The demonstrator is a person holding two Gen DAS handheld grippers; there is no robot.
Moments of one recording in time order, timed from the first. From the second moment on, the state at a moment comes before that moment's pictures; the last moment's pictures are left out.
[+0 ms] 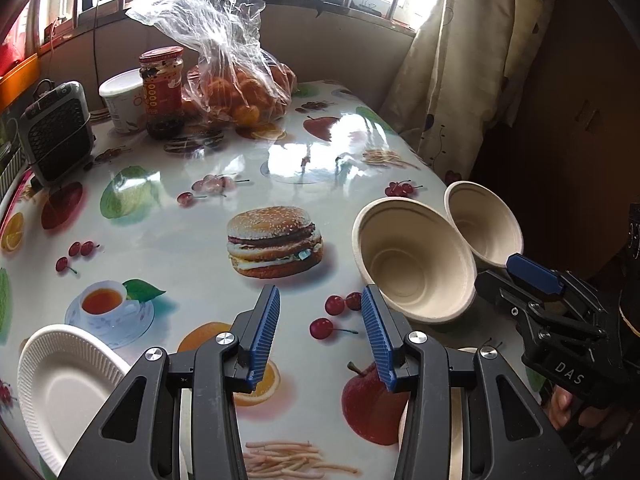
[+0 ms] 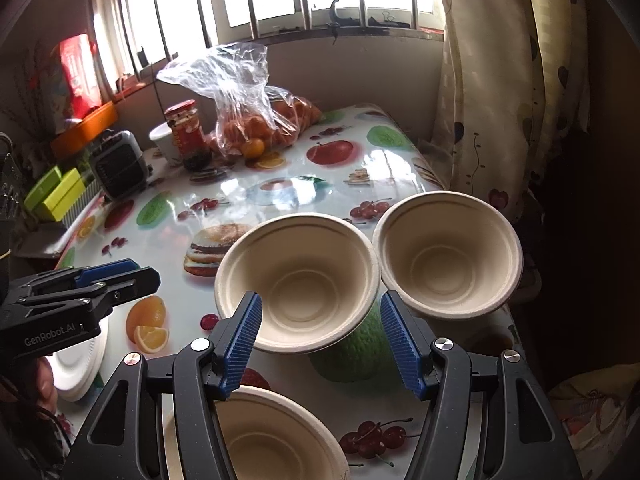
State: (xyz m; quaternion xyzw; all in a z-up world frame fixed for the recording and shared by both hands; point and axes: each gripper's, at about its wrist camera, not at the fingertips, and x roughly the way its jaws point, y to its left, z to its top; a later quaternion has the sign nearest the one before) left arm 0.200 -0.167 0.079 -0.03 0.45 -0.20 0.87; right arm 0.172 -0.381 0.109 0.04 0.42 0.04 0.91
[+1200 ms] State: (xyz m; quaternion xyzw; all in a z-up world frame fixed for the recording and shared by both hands) left arm 0.247 -0.202 0.043 -0.05 0.50 -0.24 0.83; right arm 0.185 -0.410 0.082 0.11 0.44 0.07 0.89
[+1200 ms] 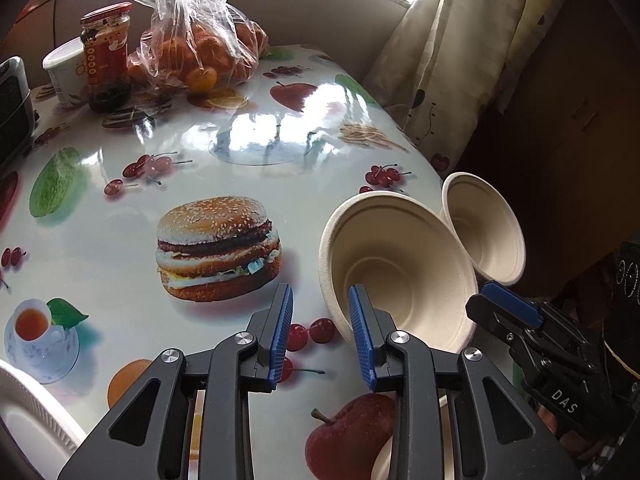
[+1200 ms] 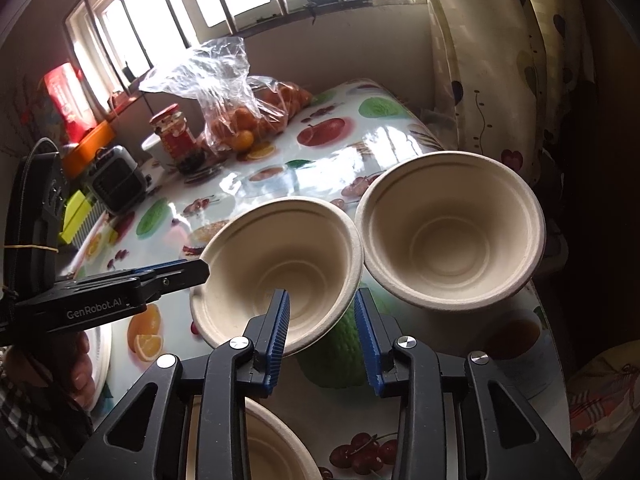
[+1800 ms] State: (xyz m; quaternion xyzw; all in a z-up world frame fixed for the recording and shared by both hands) left arm 0.250 -0.207 0.040 -0.05 0.50 -0.24 0.83; right arm 0.186 -0.416 0.081 0.11 0.44 0.06 0.89
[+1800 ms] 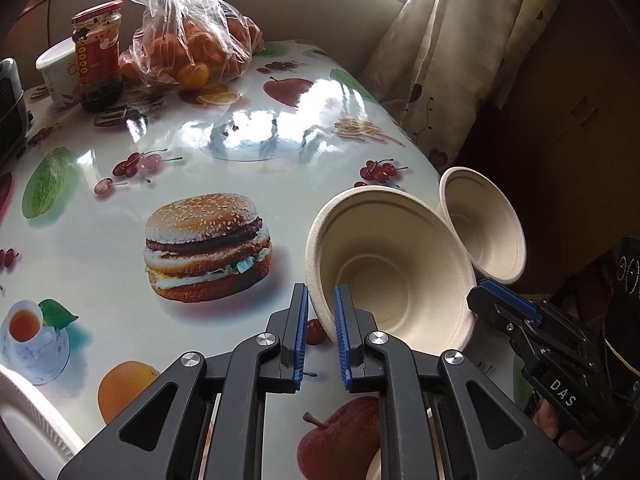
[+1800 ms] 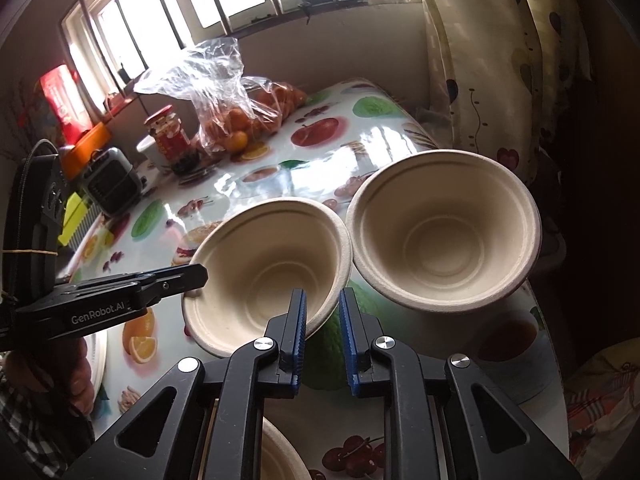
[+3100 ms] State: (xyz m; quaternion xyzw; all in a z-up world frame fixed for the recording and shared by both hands) left arm 0.246 -0.201 0.046 -0.05 0.49 -0.23 0.84; right arm 0.186 -0.414 0.082 0.12 0.43 0.06 0.89
